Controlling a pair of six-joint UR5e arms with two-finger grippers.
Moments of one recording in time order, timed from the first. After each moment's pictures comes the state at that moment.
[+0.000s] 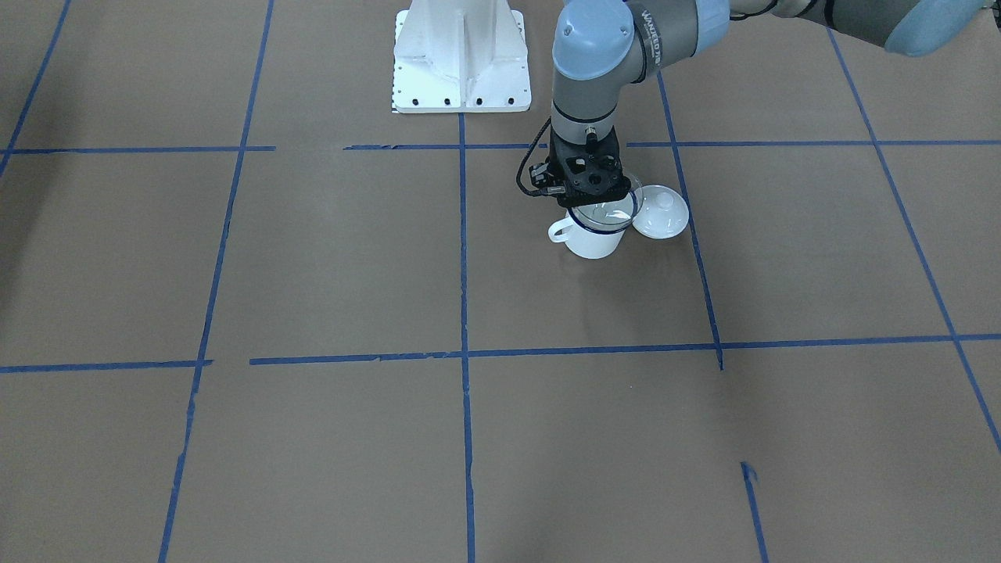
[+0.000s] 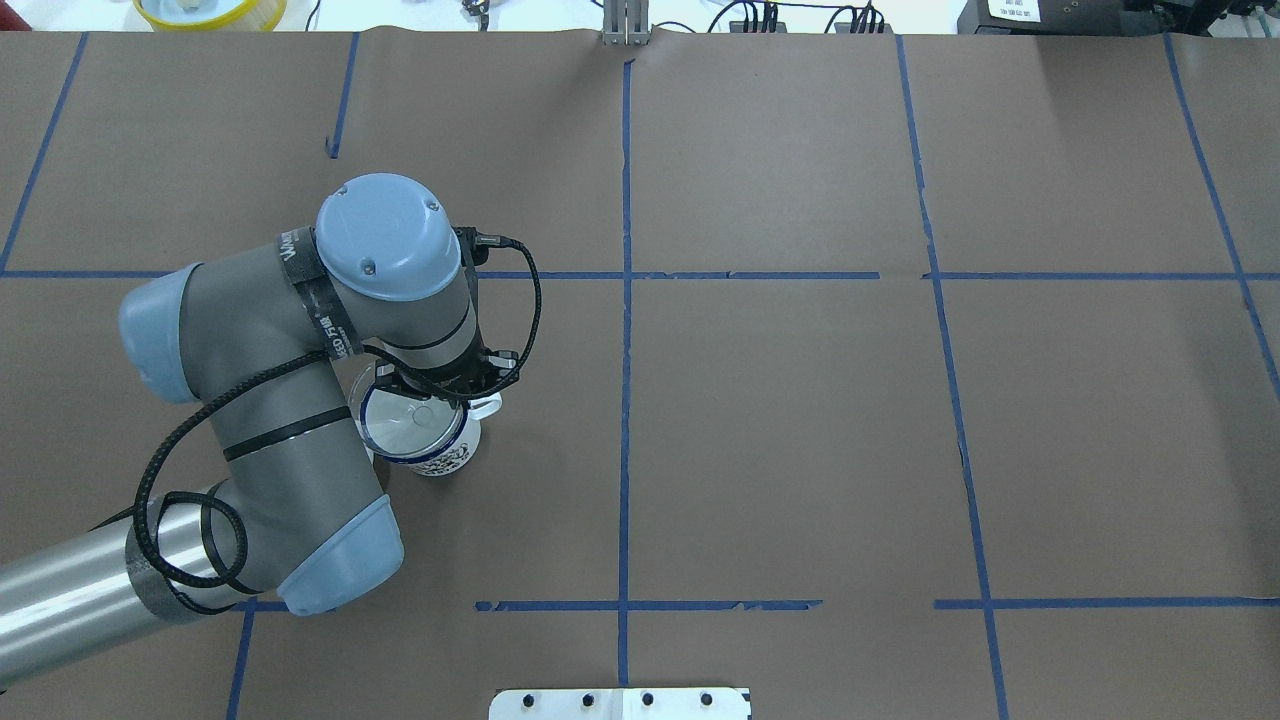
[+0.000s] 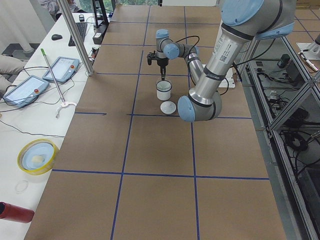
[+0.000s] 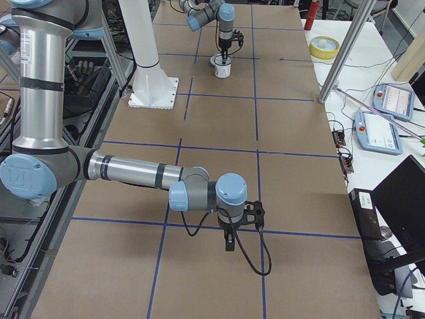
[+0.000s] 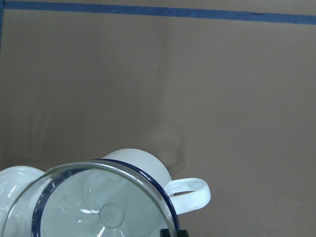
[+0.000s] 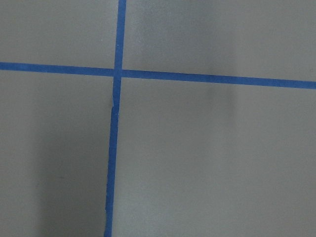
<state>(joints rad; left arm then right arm) -0.56 -2.20 -1.85 -1.30 -1.93 -1.22 1.56 -1.68 1.56 -1.39 2.29 0.01</state>
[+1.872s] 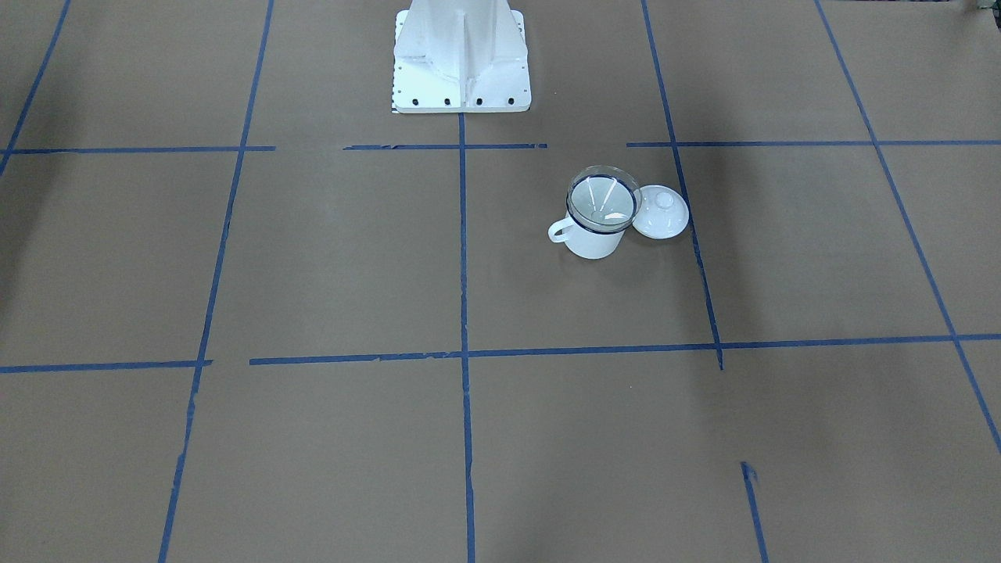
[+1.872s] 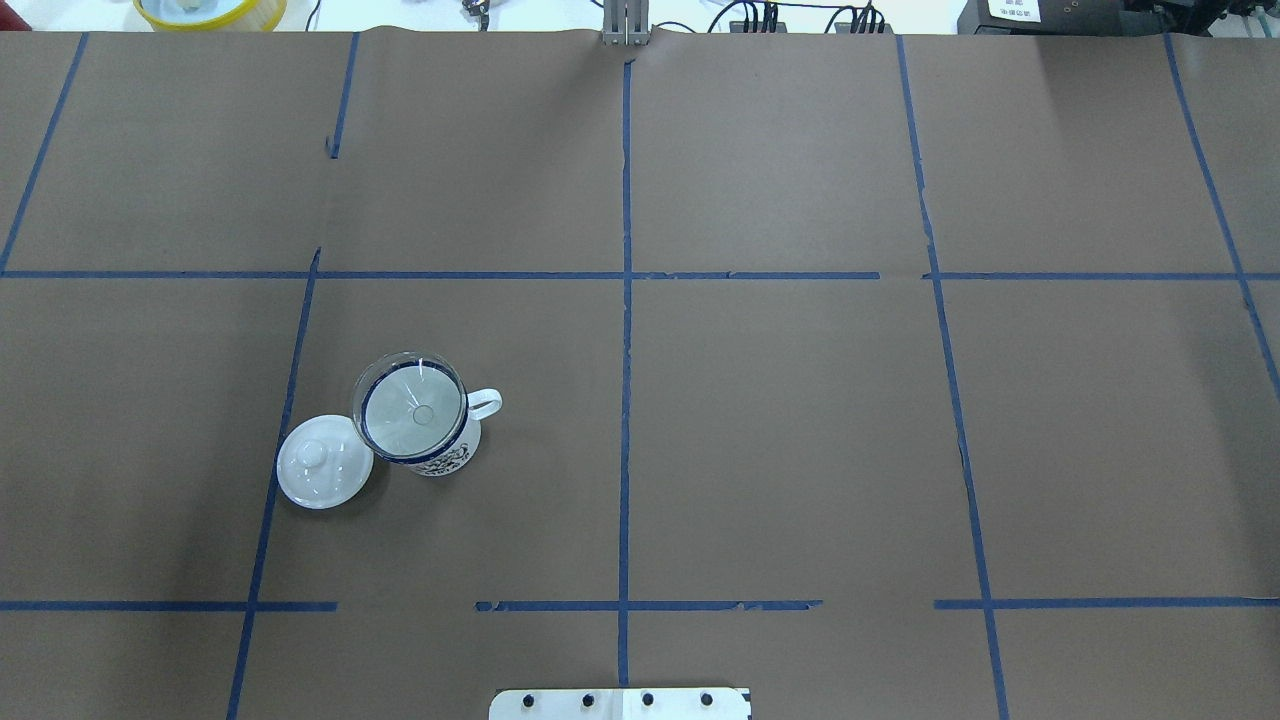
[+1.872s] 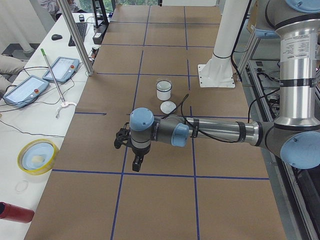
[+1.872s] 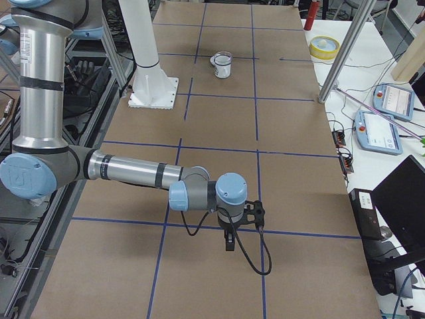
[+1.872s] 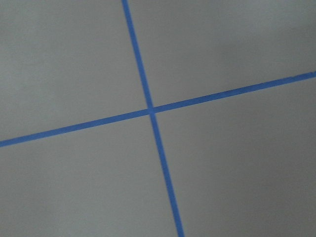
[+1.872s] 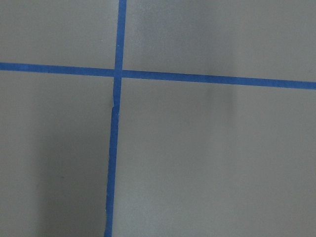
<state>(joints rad) -1.53 -1.47 -1.71 -1.67 -2.28 0.03 1.56 -1.68 1.56 -1.39 2.29 0.01</state>
